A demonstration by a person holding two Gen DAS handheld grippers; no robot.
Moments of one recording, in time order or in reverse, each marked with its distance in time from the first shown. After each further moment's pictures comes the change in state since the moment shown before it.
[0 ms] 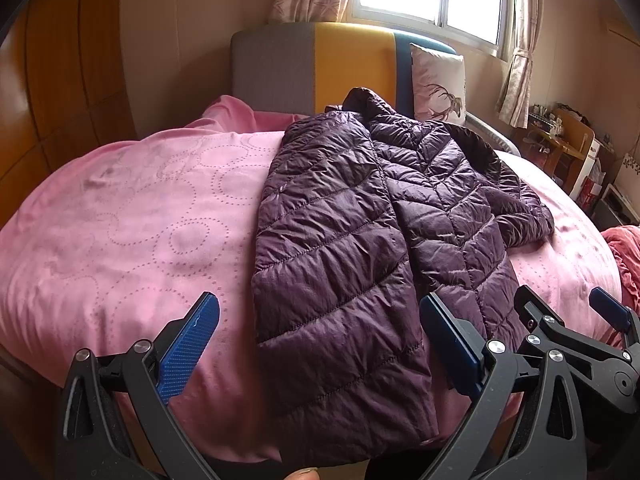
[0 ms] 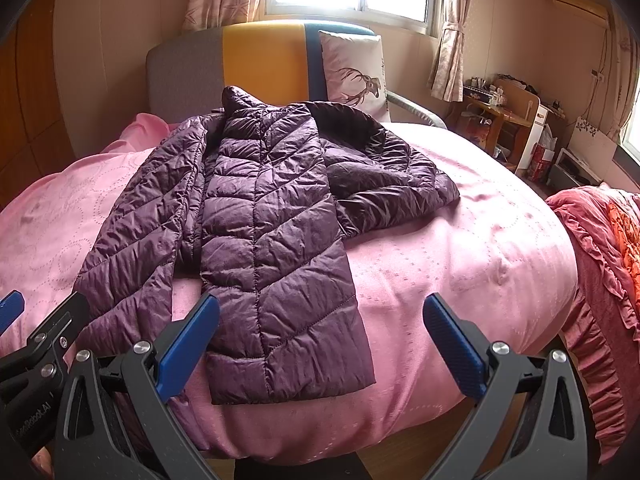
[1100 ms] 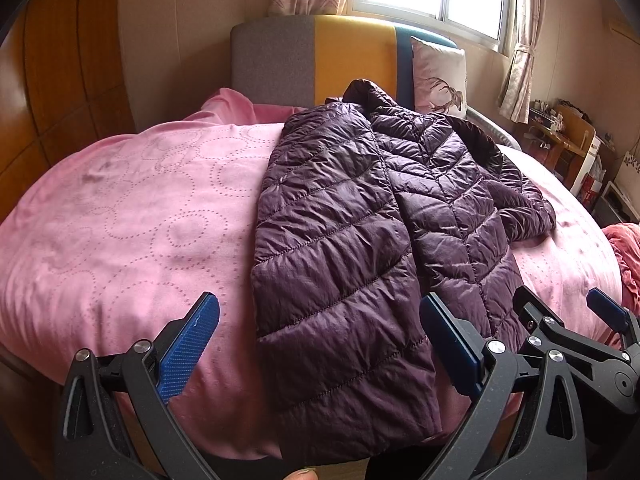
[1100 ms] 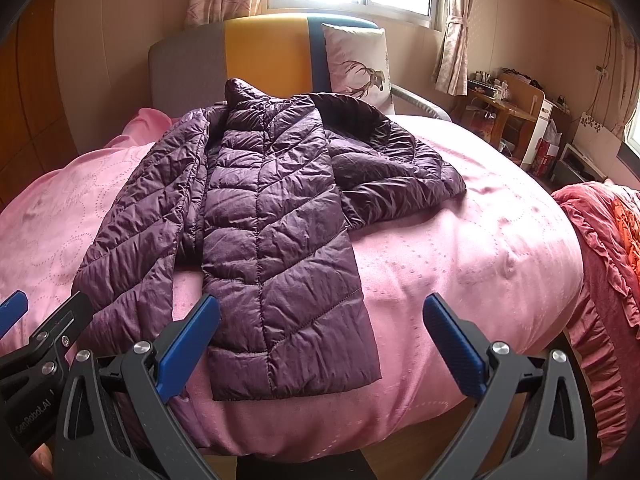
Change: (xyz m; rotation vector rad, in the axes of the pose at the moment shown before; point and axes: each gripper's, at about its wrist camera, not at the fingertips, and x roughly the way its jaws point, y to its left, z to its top) left arm 0.005 0.003 -0.002 -0.004 0.027 -0.007; right arm 0.005 0.002 -0.002 -0.004 0.028 0.016
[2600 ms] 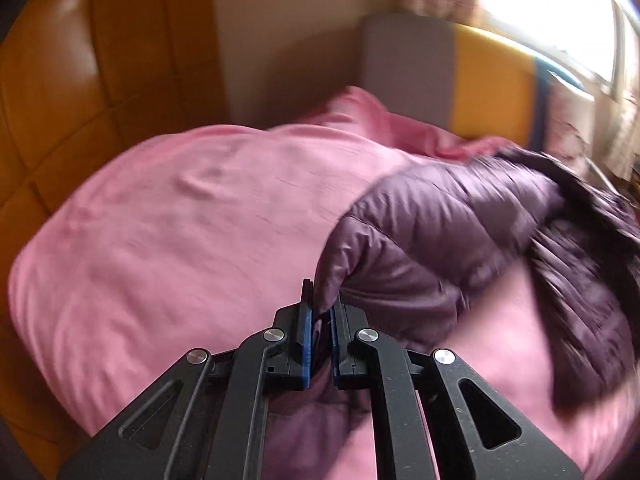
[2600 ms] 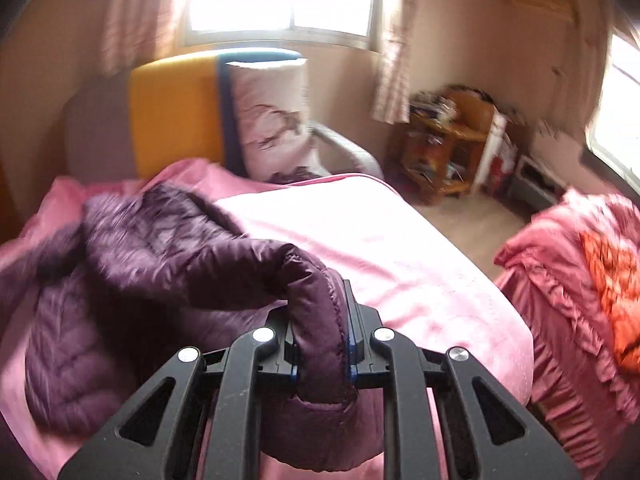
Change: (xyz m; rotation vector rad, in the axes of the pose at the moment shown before) left arm 0.095 0.217 0.109 -0.184 0.028 0.304; right arm 0.089 -0.201 0.167 0.131 -0.091 -0.168
